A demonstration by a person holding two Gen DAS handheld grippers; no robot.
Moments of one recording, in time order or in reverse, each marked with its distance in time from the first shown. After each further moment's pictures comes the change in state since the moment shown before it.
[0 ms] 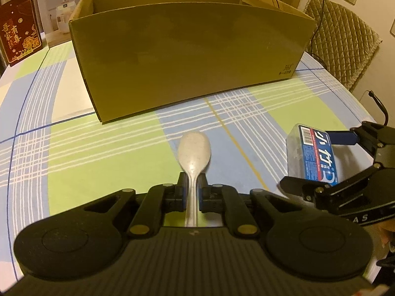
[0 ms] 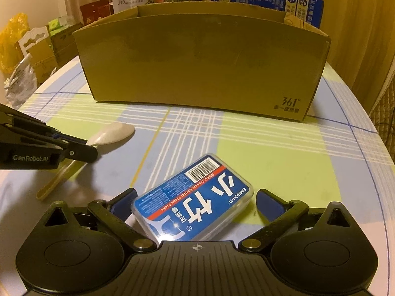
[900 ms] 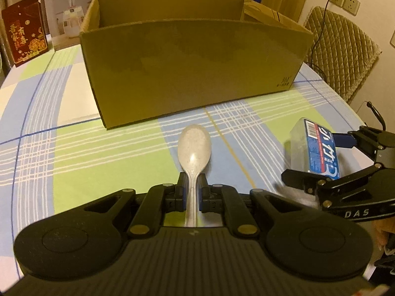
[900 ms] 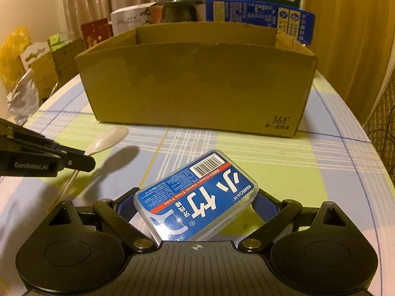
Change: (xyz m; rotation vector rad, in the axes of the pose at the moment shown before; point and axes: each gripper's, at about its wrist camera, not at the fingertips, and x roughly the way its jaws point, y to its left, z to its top) left arm -0.018 0.003 0.002 -0.032 -0.039 0.005; right arm -0.020 -0.006 0.007 0.034 -0.080 0.003
